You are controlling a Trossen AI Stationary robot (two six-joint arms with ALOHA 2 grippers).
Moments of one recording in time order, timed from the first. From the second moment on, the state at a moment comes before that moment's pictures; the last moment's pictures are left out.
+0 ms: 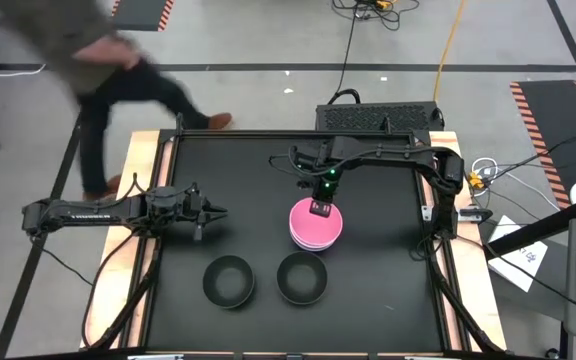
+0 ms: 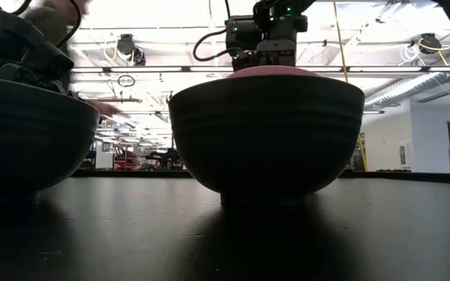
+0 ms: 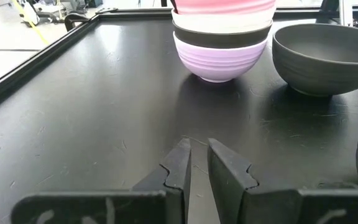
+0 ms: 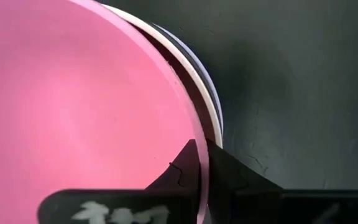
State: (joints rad) left arm 0.14 0.35 0.01 0.02 0.08 0.06; right arm -0.26 1.91 1.60 -1.16 -0.25 0.02
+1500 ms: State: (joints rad) left arm 0.14 0.35 0.01 0.02 0.08 0.06; right arm -0.24 1.91 1.60 -1.18 -0.10 0.12
